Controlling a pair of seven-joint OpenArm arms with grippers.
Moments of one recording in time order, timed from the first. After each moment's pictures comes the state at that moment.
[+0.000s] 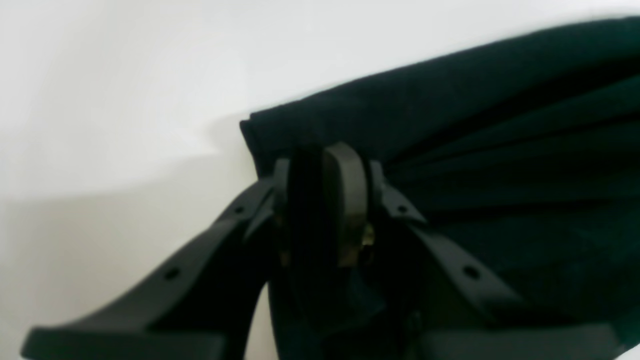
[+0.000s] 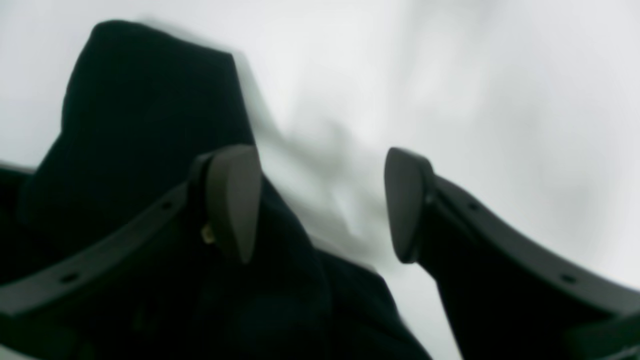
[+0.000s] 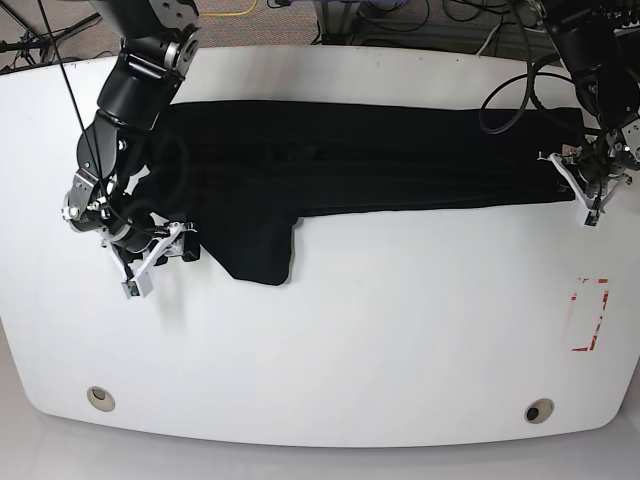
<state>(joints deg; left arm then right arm) -0.5 -20.6 -30.9 76.8 -10.4 -42.8 53.2 17.2 8.7 27.3 71.5 16.6 40.9 -58.3</state>
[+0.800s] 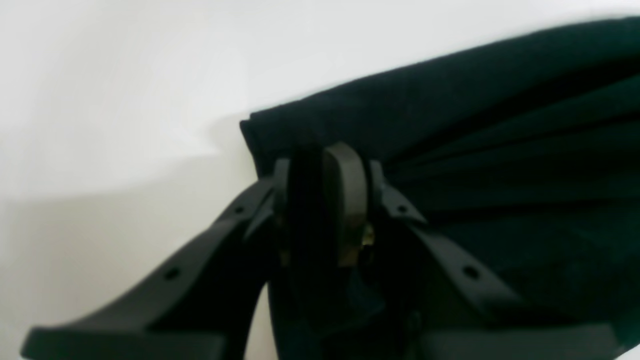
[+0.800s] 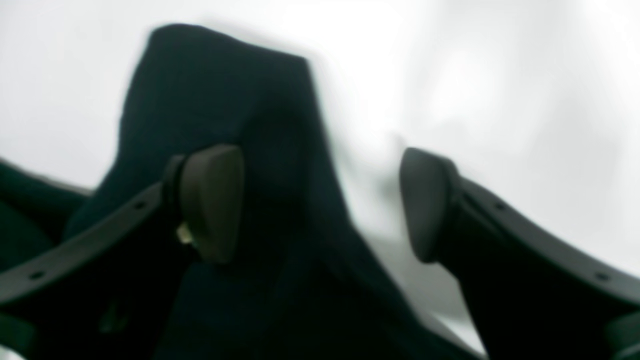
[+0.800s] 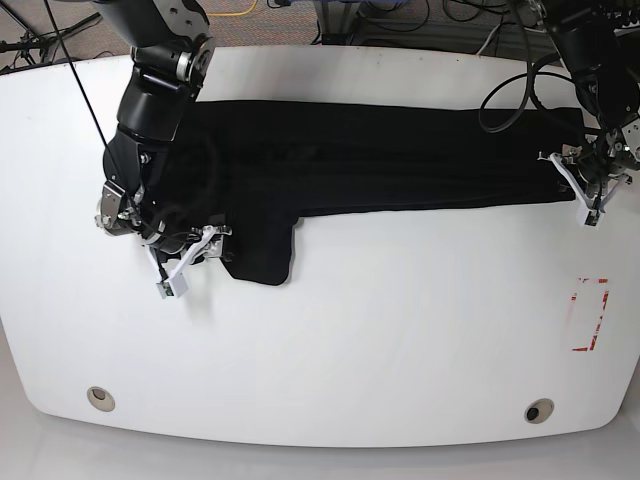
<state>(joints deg) -0.3 -20.6 -30.9 76.8 -10.4 -42.8 53.0 19.2 5.3 23.8 62.7 17.2 40.9 -53.9</state>
